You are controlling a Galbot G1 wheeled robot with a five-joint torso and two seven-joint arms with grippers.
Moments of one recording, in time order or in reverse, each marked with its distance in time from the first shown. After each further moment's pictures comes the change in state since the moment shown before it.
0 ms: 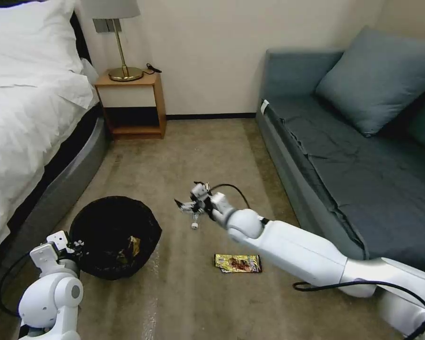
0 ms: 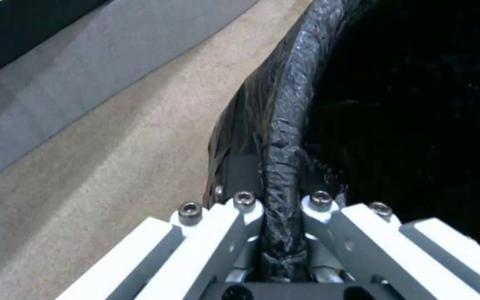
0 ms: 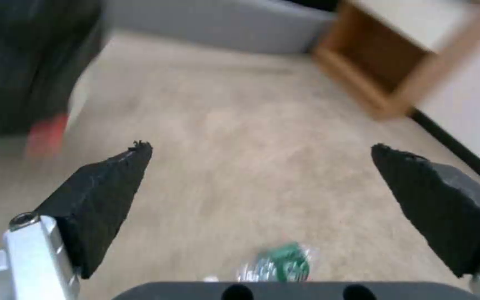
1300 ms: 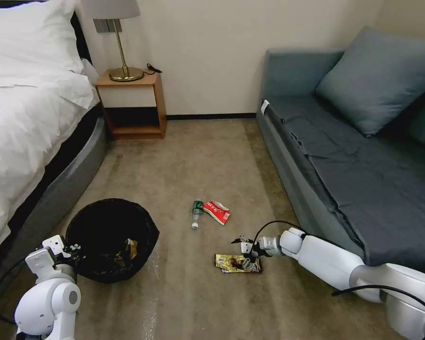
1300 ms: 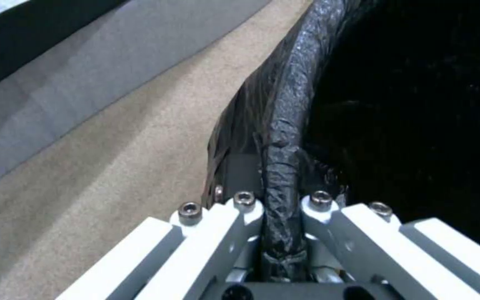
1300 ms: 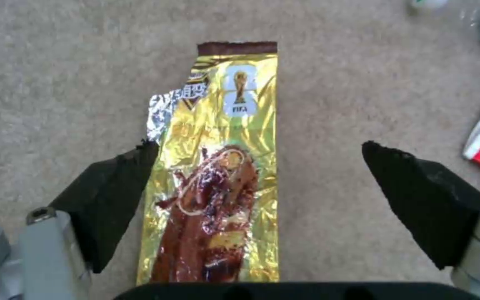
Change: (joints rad) left arm 0.022 -0.009 -0.013 -0.014 0.005 -0.018 0.003; right arm -0.066 0.021 -0.066 -0.500 -0.248 0.248 -0.434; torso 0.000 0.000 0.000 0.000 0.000
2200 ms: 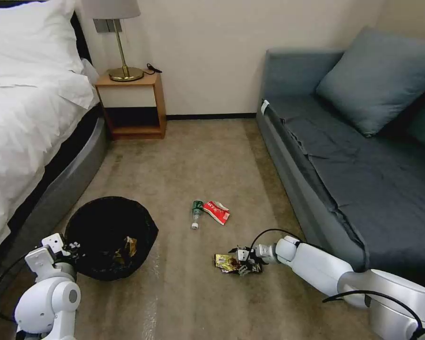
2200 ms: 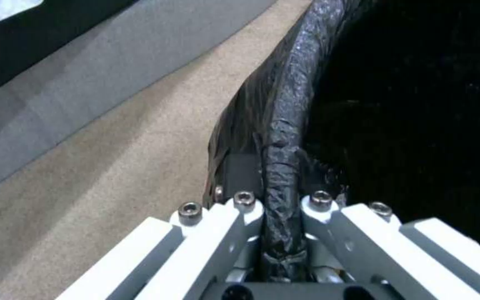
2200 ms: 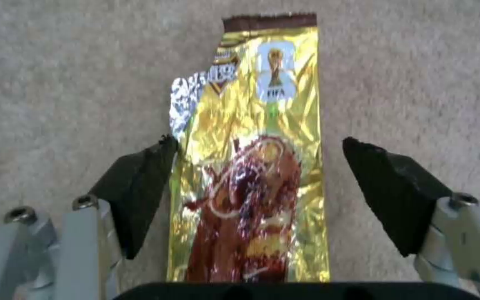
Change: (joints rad) left arm -0.004 0.003 0.006 0.007 0.006 -0.020 0.006; right arm -0.037 0.051 0.032 -0.084 -0.032 0.014 0.005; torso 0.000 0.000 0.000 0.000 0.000
